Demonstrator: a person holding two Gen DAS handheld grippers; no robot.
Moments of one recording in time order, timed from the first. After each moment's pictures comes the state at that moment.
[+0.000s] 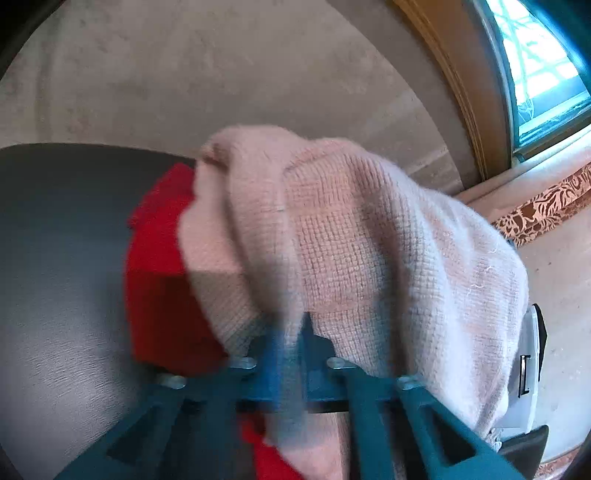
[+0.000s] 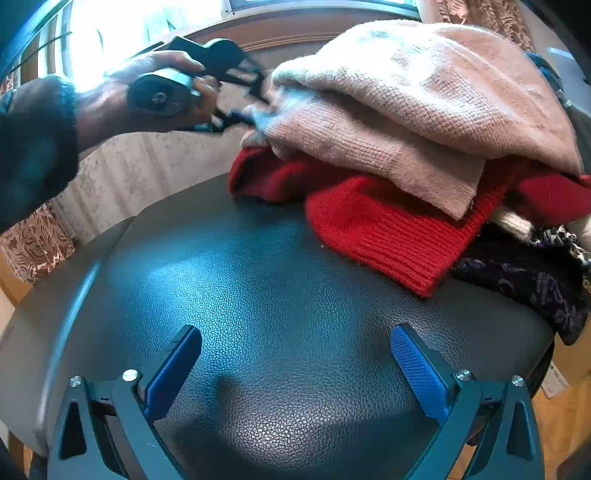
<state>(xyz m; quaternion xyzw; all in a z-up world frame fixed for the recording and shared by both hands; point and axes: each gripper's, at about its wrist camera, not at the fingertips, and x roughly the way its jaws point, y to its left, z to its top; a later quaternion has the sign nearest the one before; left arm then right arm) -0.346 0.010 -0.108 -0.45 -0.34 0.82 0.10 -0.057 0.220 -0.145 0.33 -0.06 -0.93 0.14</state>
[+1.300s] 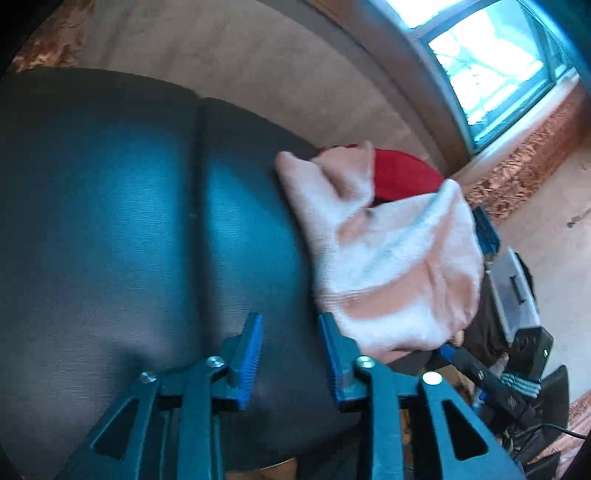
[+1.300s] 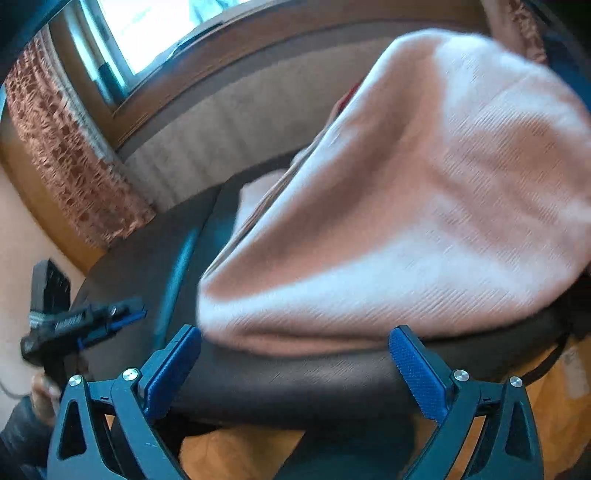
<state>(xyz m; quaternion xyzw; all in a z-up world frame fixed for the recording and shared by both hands) 0.000 -0.114 -0.170 -0.40 -0.32 0.85 0.09 -0.009 0.220 -0.070 0.40 -0.07 -0.87 0.27</state>
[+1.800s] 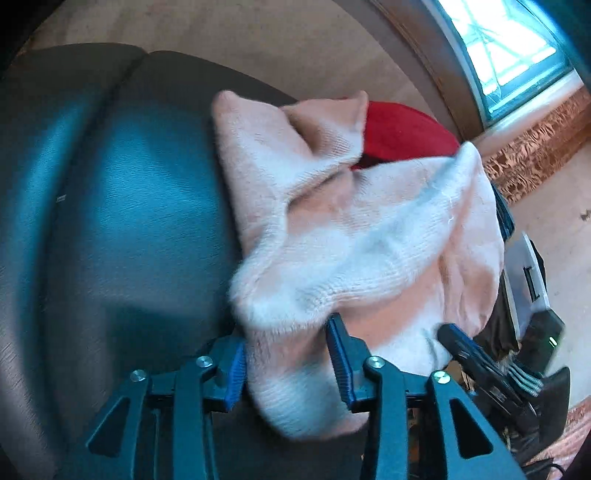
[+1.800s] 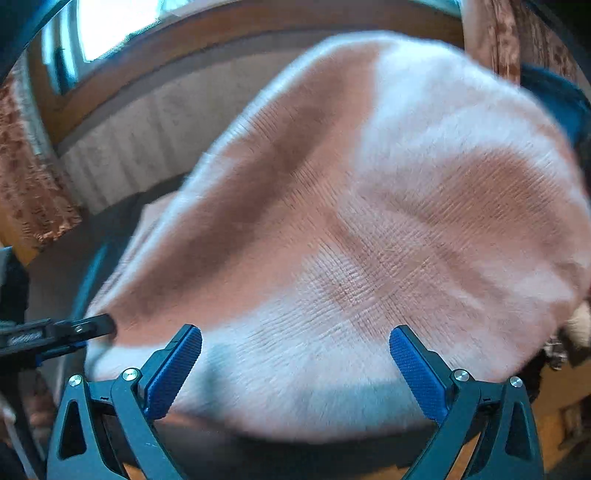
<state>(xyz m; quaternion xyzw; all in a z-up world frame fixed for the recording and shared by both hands) -0.087 -0.059 -0.198 -0.46 -0.32 0.82 0.10 -0.097 0.253 -0.084 0.42 -0.01 -0.89 0.18</state>
